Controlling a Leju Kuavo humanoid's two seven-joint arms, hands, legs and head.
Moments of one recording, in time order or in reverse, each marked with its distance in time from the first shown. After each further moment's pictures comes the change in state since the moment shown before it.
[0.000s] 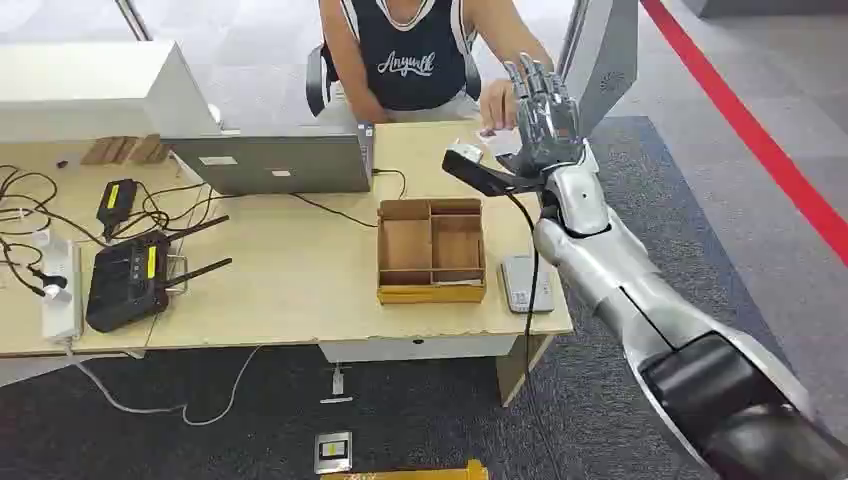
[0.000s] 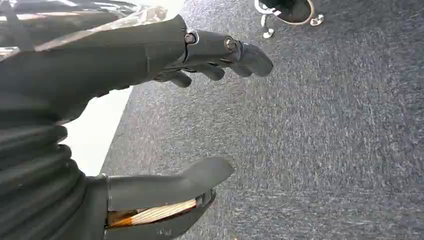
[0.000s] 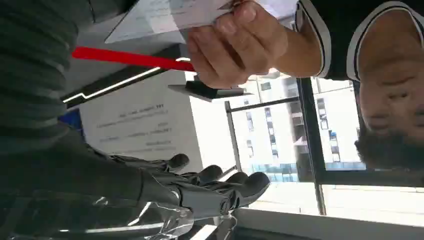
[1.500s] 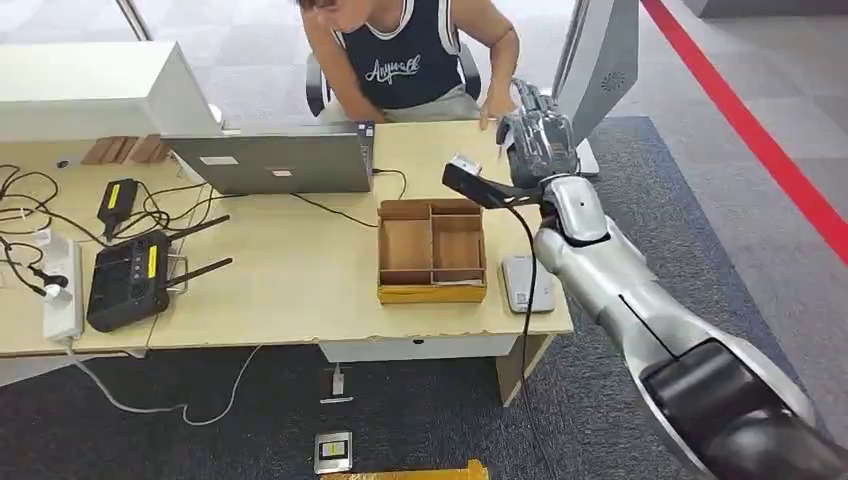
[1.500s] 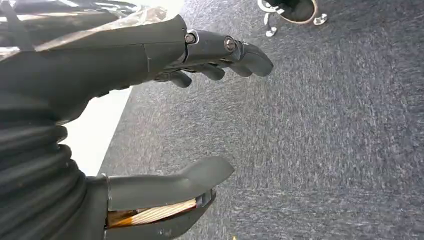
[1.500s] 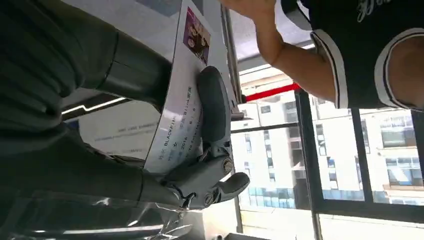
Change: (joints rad) left arm 0.001 0.000 0.000 0.000 0.026 0.008 0.000; right arm 0.037 -0.031 0.019 -0.014 -0.058 0.081 -0.006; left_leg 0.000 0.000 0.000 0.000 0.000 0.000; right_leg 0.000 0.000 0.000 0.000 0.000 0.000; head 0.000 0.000
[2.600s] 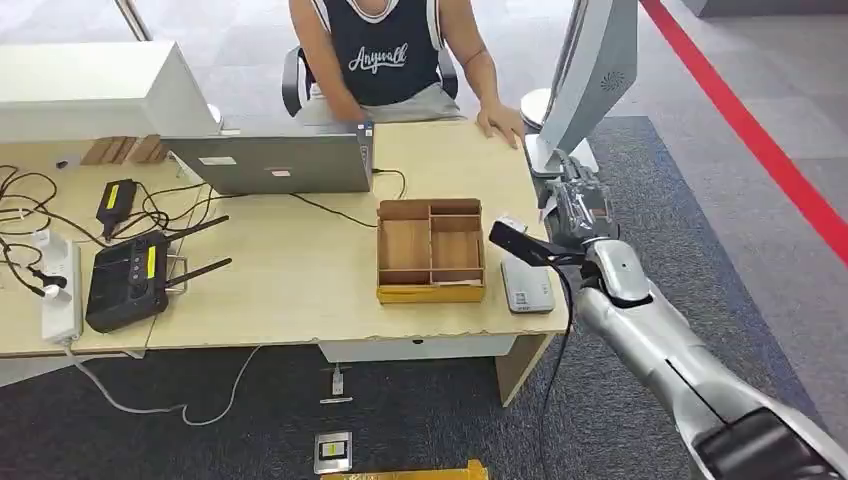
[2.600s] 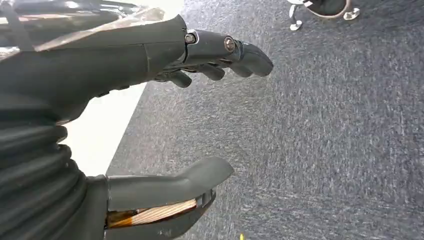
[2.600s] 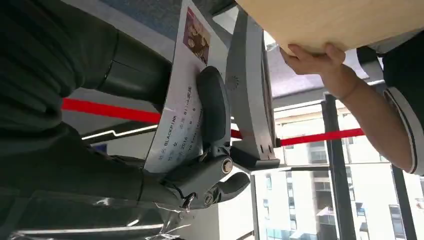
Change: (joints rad) left arm -0.002 0.008 0.051 0.000 0.031 0.015 0.027; right arm 0.254 -0.185 -0.027 -0.225 -0.068 0.056 0.030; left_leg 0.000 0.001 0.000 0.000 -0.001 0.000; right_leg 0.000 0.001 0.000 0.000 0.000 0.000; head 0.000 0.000
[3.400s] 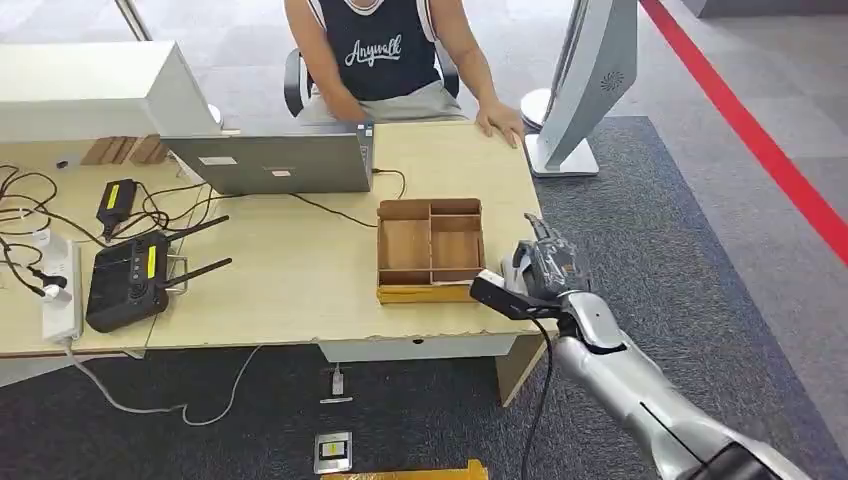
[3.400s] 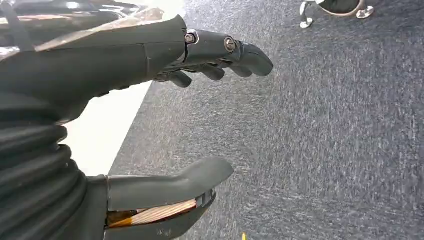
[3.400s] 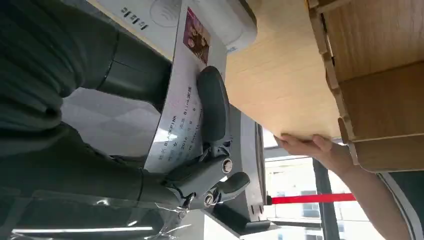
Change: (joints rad) left arm -0.005 0.005 0.038 0.000 -0.006 0.005 0.013; right arm 0.134 0.064 0.035 0.066 -0.065 -0.020 -0.050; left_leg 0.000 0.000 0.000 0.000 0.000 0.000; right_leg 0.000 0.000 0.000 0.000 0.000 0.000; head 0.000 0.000
